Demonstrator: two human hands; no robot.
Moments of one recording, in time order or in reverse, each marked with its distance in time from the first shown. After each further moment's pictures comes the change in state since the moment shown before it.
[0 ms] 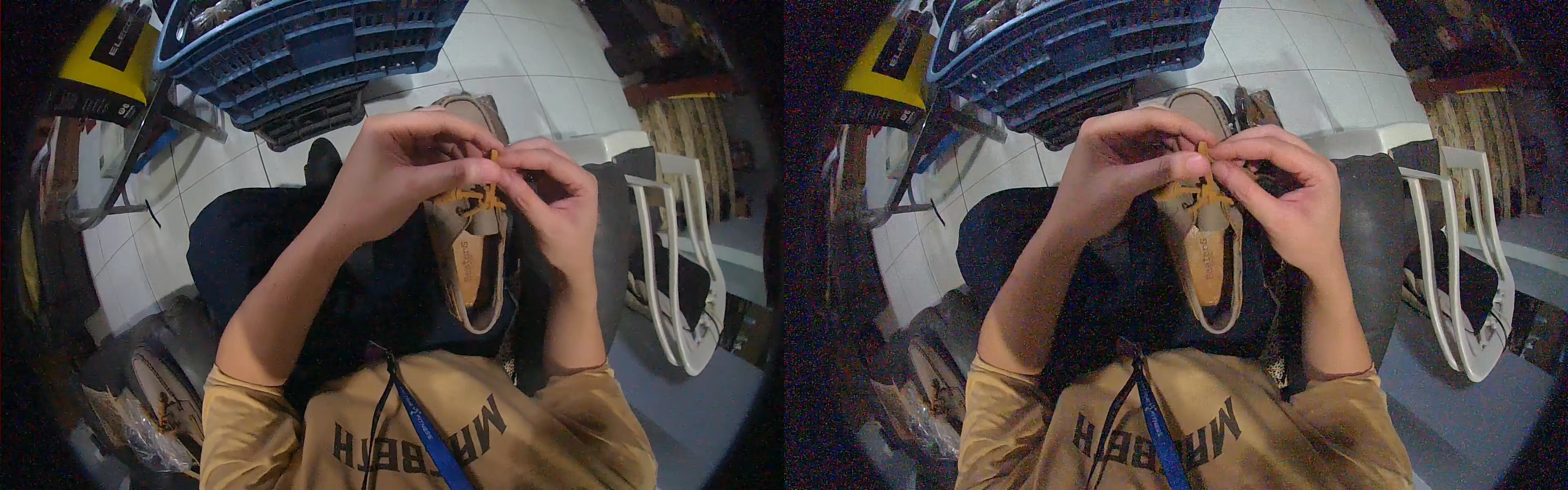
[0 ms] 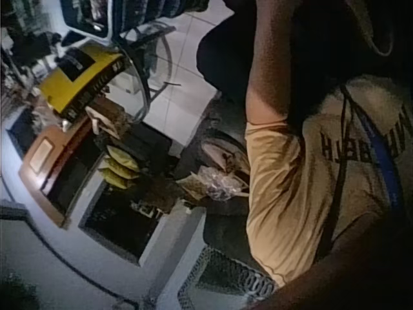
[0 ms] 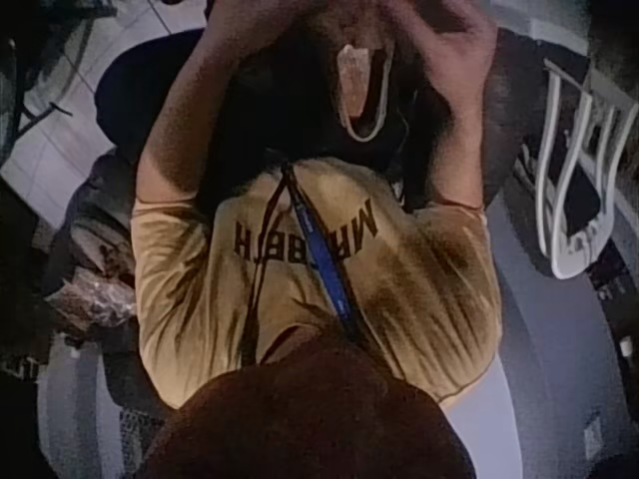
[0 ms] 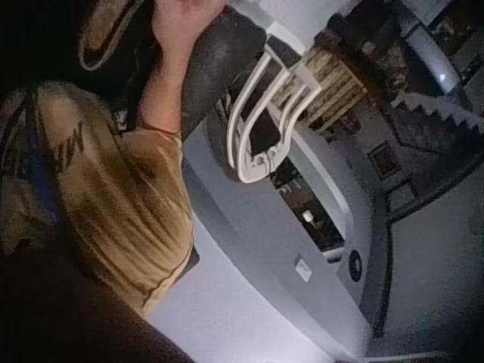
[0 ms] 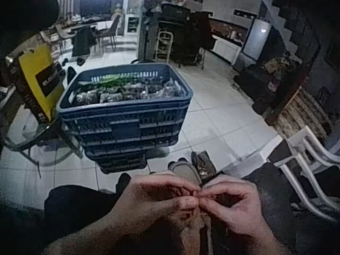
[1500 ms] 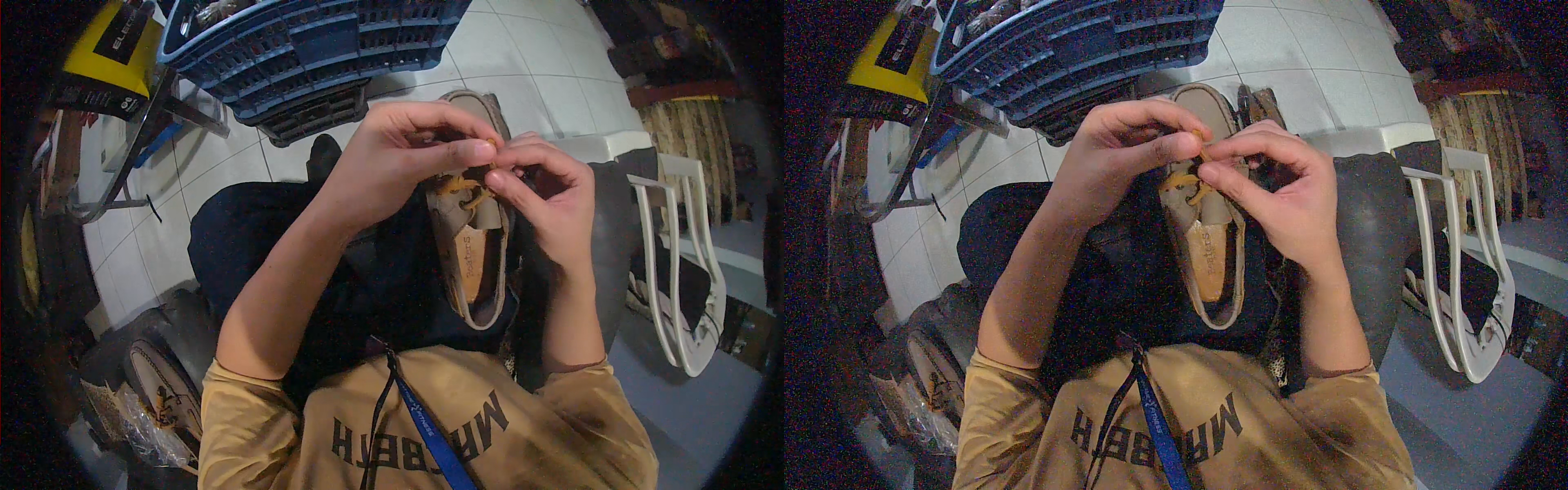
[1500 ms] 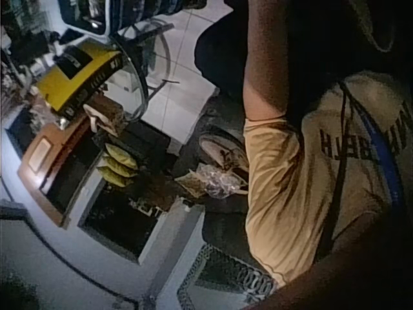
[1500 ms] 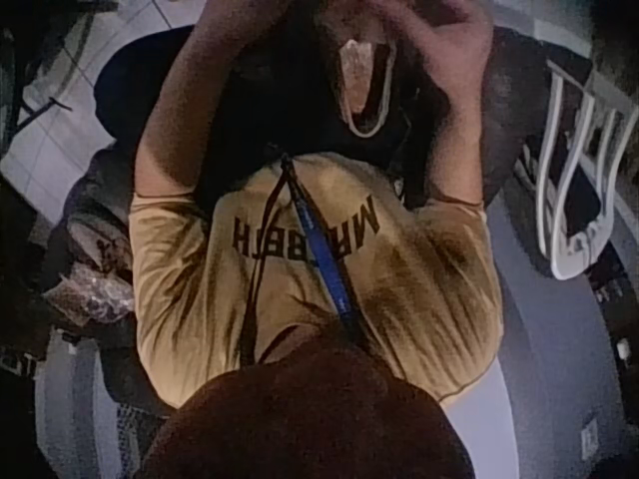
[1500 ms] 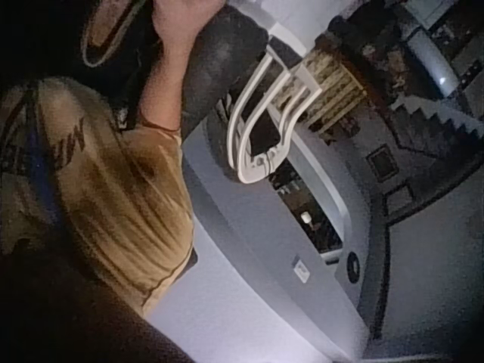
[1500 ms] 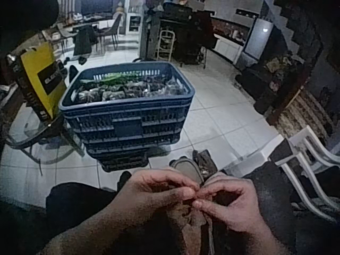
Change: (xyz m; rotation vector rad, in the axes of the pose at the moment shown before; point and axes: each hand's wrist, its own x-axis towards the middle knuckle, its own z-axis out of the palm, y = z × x) left_hand 0.001 0.005 -0.009 -0.080 -0.057 -0.043; right_hand 0.002 0.002 0.003 0.032 -0.091 0.045
